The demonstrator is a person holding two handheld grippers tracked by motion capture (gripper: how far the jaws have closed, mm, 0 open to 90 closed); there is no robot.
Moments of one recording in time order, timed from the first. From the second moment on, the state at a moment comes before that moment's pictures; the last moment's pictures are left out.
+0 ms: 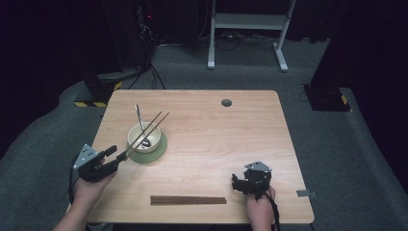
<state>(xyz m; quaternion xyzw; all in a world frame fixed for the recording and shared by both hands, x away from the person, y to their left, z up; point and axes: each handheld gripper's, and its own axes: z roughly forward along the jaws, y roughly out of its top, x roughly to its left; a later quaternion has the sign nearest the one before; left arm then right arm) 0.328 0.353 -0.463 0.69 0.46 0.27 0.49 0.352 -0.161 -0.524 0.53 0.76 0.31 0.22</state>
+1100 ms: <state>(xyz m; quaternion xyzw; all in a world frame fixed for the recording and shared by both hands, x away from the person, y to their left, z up) 0.346 0.324 -0.487 0.73 0.45 0.28 0.43 0.351 -0.161 -0.524 0.53 0.76 0.31 0.22</state>
